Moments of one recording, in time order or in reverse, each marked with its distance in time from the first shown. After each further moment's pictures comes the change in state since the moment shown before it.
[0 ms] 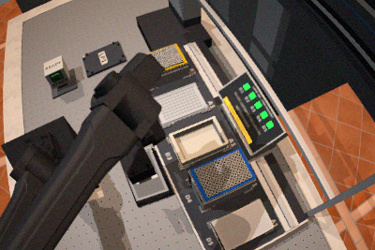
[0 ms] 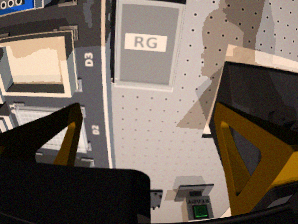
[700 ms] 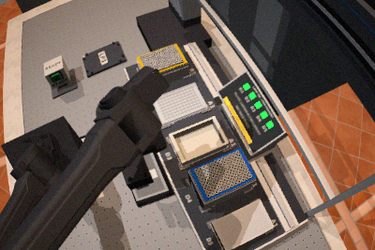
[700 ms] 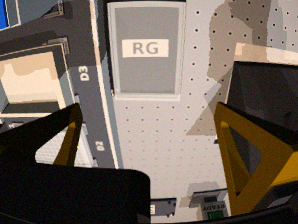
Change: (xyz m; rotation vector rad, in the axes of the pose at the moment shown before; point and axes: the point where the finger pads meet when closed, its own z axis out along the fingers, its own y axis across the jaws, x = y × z) arm 0.001 0.000 0.031 0.000 0.000 0.089
